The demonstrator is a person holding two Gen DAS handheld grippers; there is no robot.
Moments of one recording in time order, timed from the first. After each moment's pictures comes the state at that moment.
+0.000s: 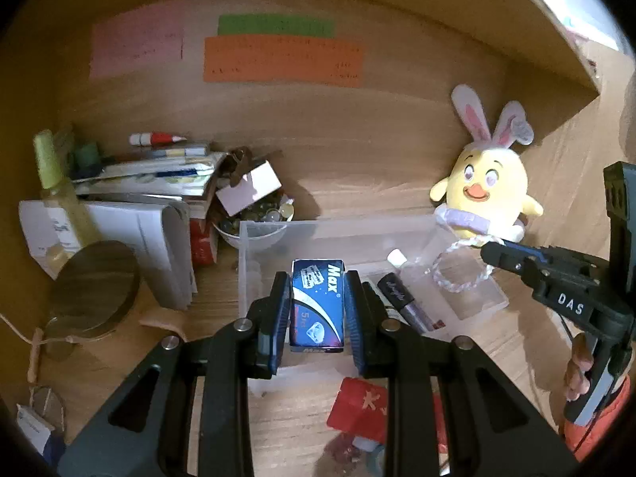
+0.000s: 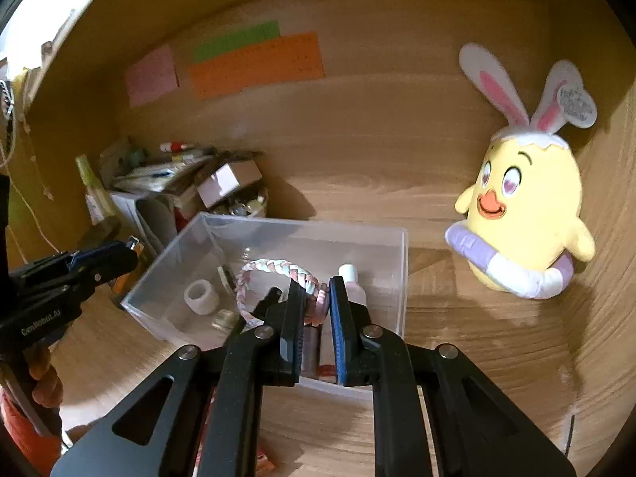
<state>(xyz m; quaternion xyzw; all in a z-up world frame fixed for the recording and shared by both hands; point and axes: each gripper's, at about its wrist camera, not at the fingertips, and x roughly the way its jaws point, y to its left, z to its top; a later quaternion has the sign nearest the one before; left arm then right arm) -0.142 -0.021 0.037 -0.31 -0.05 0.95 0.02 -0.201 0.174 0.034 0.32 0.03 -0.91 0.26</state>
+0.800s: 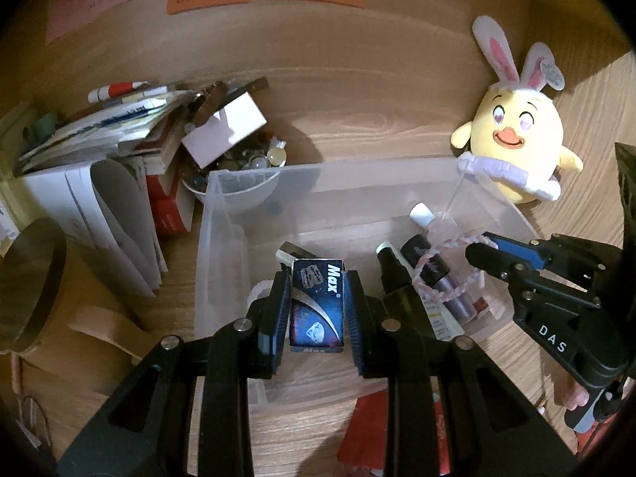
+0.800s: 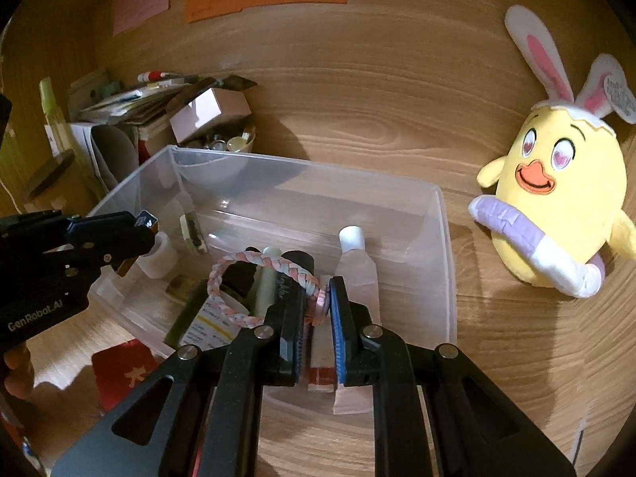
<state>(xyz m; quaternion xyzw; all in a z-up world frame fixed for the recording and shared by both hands) -0.193 -0.010 -0.017 -0.38 -0.02 0.92 0.02 -0.226 0.137 -0.018 0.35 0.11 -0.90 0.23</state>
